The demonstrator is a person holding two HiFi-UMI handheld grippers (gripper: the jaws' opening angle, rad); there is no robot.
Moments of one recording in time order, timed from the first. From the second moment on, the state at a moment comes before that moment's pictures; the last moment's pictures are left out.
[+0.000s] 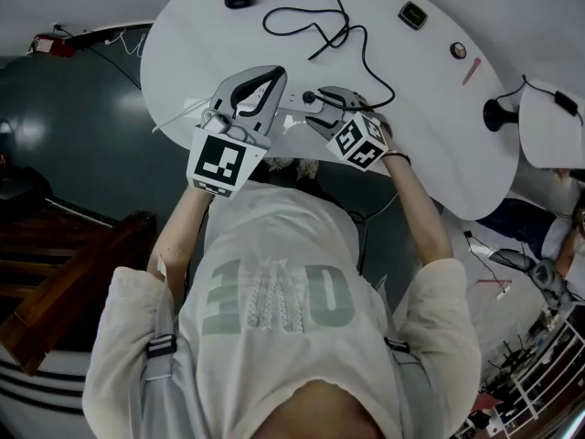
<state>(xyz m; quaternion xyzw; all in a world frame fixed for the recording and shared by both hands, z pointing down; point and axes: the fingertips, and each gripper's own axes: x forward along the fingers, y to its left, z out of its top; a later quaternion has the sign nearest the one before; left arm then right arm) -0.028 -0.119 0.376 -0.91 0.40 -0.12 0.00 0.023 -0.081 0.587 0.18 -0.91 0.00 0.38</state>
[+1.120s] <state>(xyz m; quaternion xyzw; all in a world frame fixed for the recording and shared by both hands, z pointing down) 0.034 -0.095 0.504 -0.95 0.13 -0.27 0.00 0.019 -0.084 0.588 0.18 -0.90 0.02 0.40</state>
